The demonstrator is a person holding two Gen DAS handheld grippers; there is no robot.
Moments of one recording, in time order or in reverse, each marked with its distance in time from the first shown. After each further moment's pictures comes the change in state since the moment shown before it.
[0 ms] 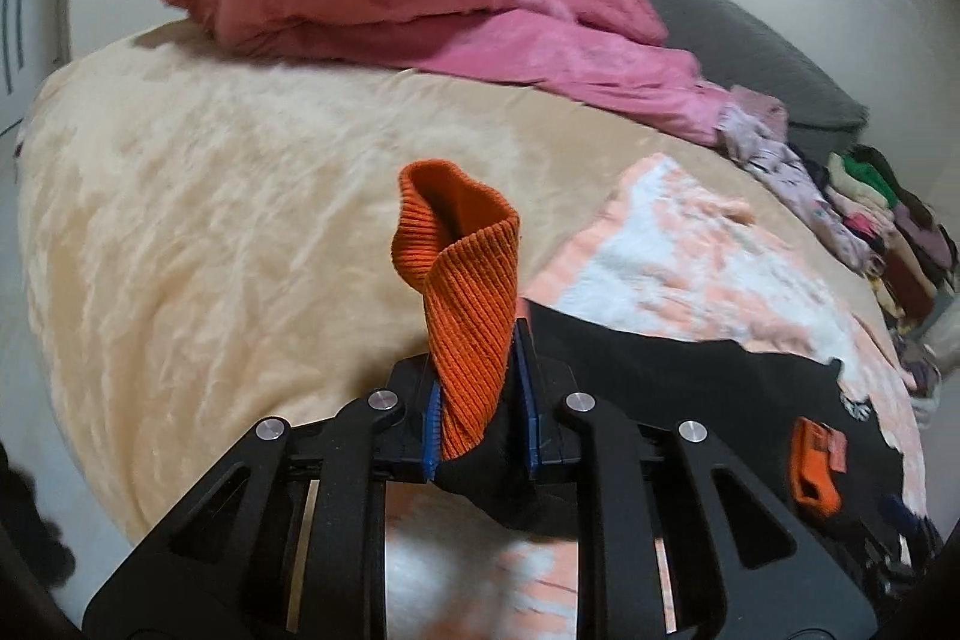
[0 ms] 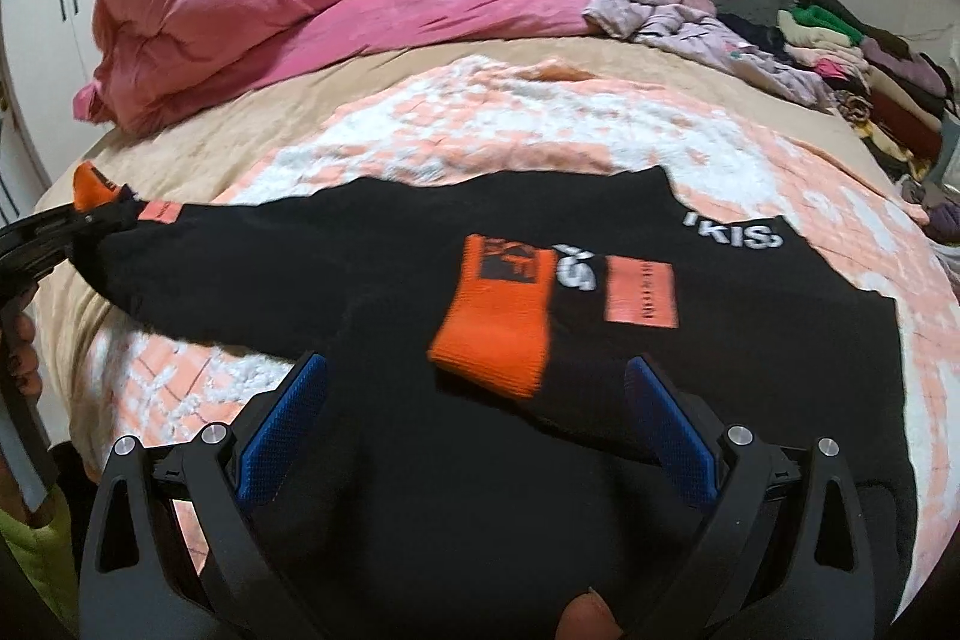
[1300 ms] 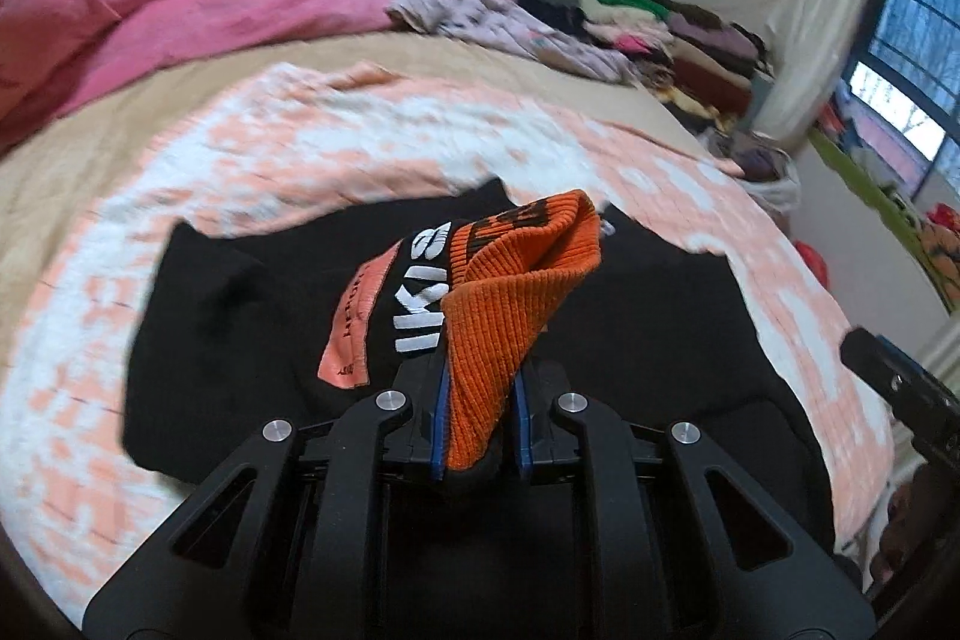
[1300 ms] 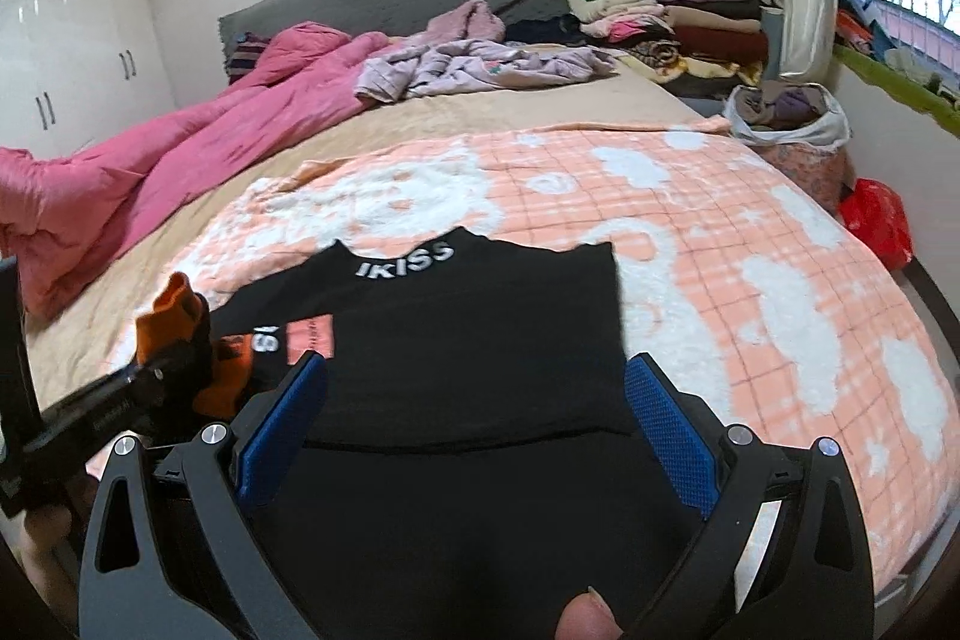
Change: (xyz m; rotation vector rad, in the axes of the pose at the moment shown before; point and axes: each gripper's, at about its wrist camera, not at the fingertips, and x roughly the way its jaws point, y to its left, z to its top) left arm 0.002 -0.252 -0.104 0.440 0.182 -0.445; right arm -0.110 -0.165 -0.039 0.365 -0.133 -0.251
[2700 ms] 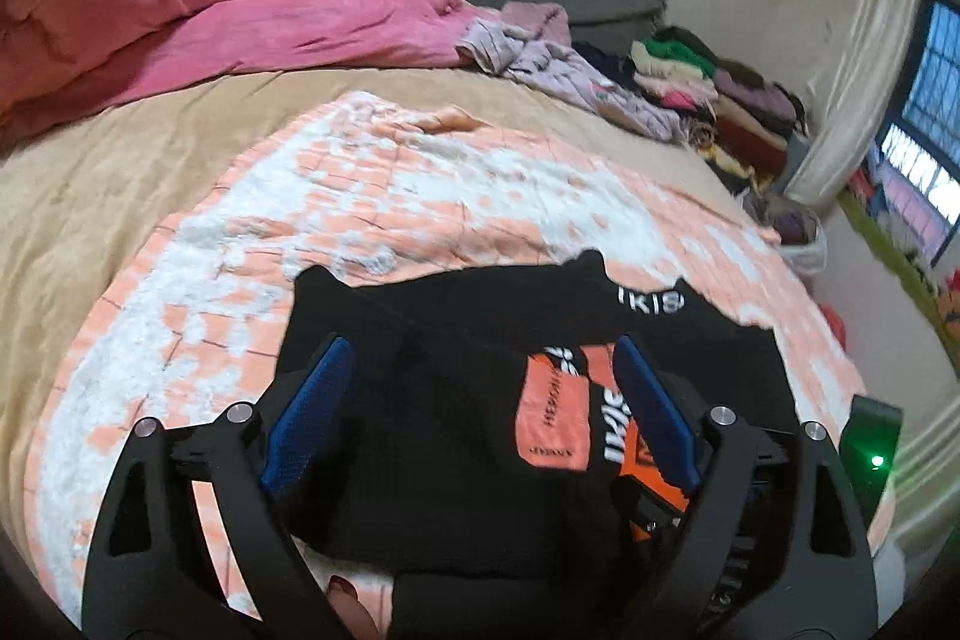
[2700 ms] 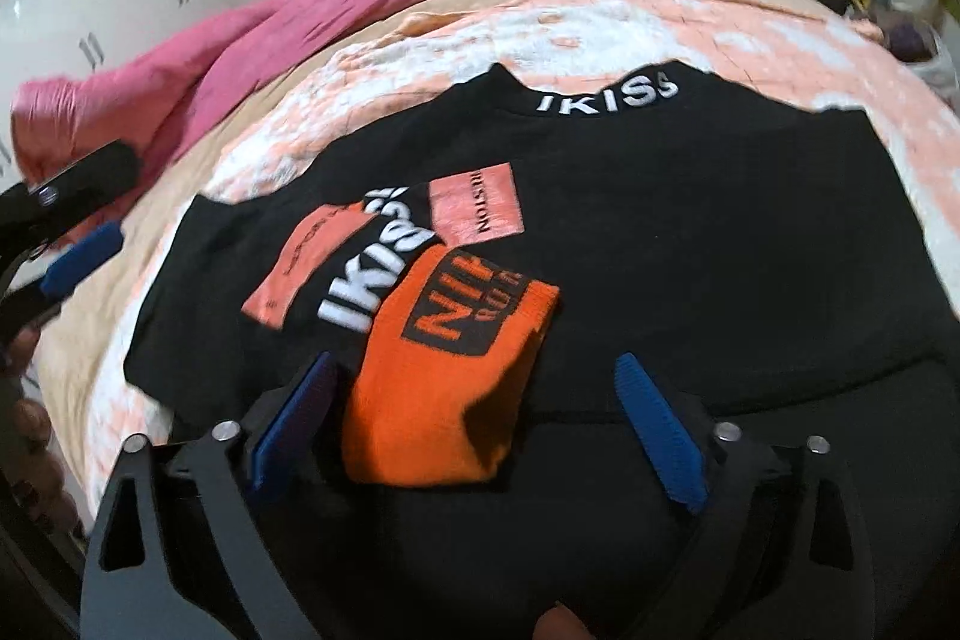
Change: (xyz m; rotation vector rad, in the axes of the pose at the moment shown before) left arm -0.026 0.077 0.026 -0.130 -0.108 0.067; right arm 0.118 0.105 -0.045 -0.020 0.250 0.239
